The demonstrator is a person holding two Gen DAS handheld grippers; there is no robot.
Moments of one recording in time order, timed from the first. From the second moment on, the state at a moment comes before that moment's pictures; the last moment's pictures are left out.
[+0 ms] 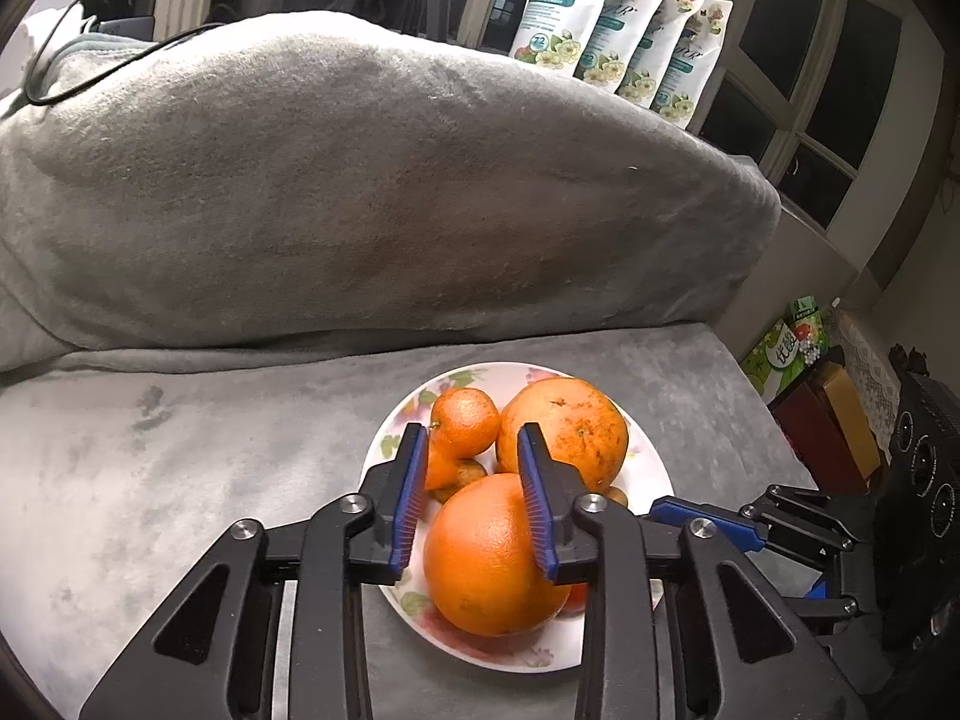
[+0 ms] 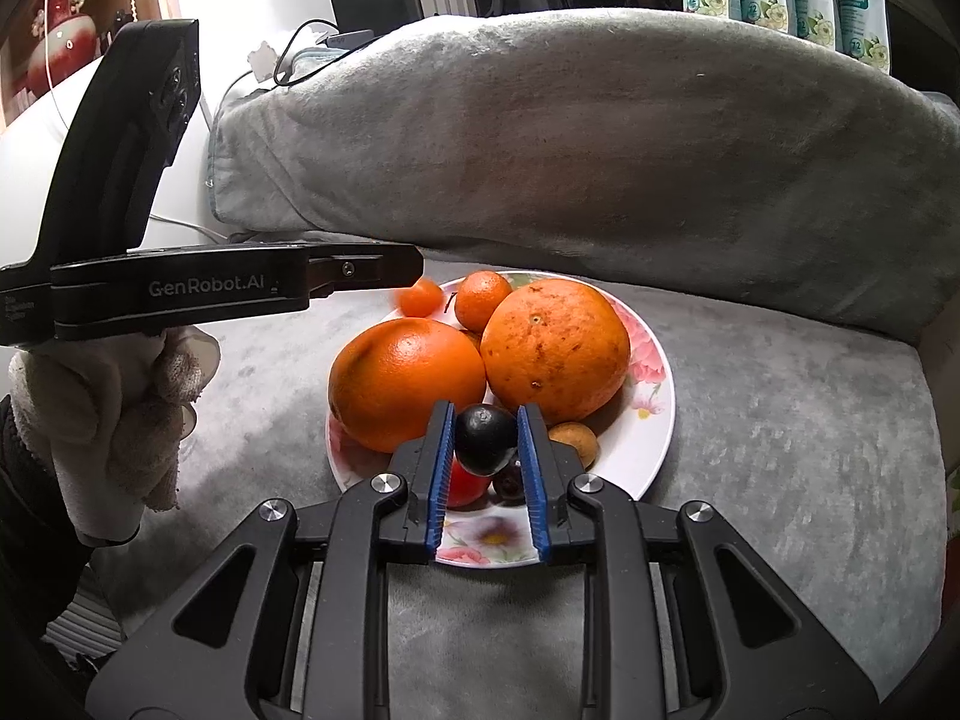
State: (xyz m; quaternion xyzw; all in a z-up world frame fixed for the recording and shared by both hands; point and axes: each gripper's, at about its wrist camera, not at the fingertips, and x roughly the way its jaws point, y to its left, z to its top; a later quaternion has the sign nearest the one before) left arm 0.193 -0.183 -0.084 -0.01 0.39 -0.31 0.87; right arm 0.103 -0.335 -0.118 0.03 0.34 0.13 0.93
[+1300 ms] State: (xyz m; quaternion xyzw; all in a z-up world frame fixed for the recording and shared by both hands) left arm 0.173 -0.189 -0.066 0.01 0.37 -0.29 0.88; right arm 0.084 -0.336 -0.102 0.03 0.31 0.12 0.94
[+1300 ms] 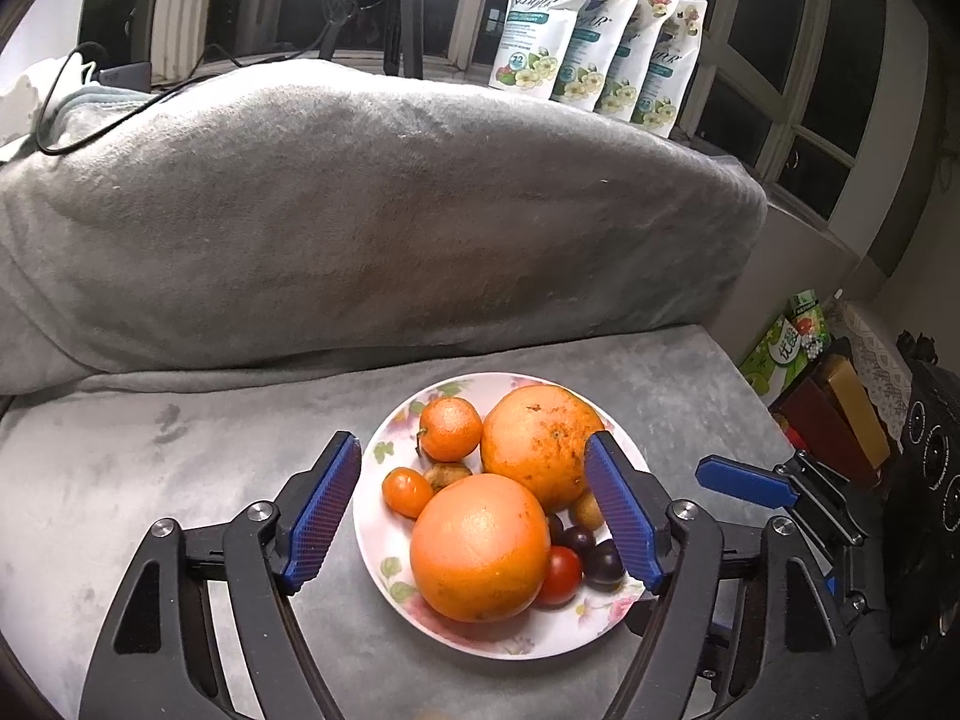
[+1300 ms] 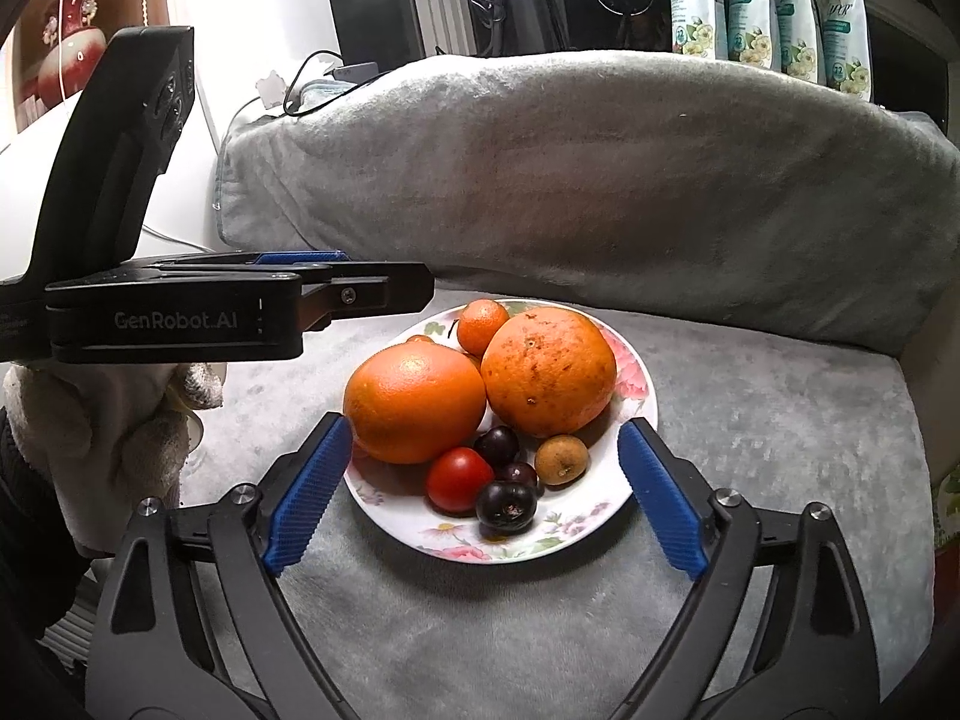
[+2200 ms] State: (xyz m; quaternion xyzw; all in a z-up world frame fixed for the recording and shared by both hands) left arm 0.146 -0.181 -0.047 0.03 0.34 -0.26 0.90; right arm 0.068 -0.346 -0.091 0.05 0.28 0.07 0.96
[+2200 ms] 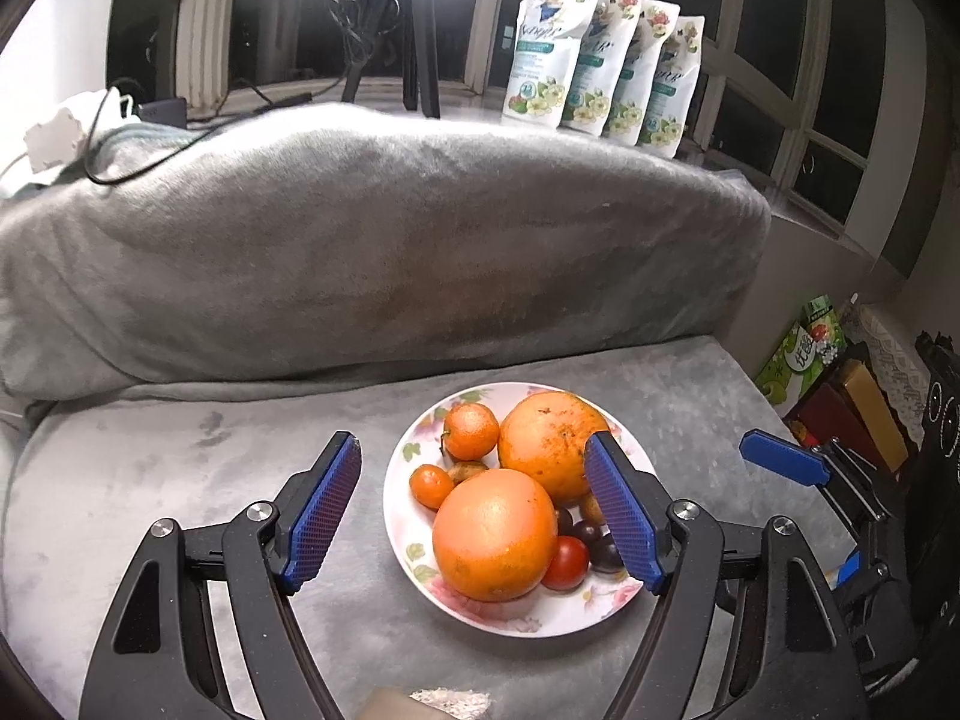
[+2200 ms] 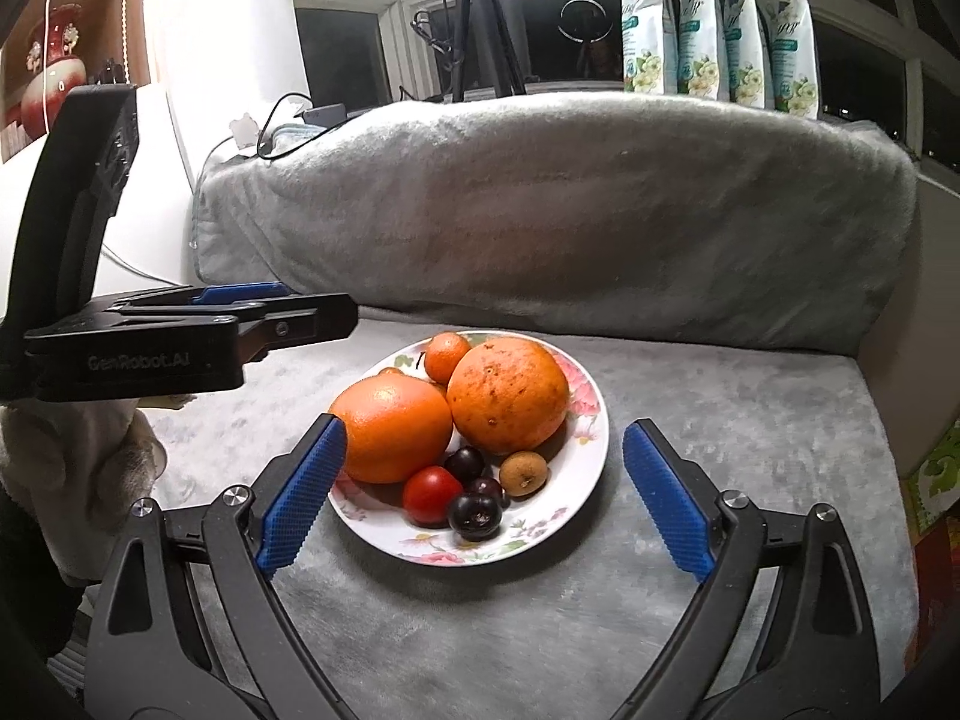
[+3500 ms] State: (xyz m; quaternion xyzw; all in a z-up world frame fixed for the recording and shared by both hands) left arm 0.073 -0.137 -0.021 0.00 0.26 -0.23 0.94; right arm 0.018 -0.336 -0.058 0.03 0.21 0.02 0.98
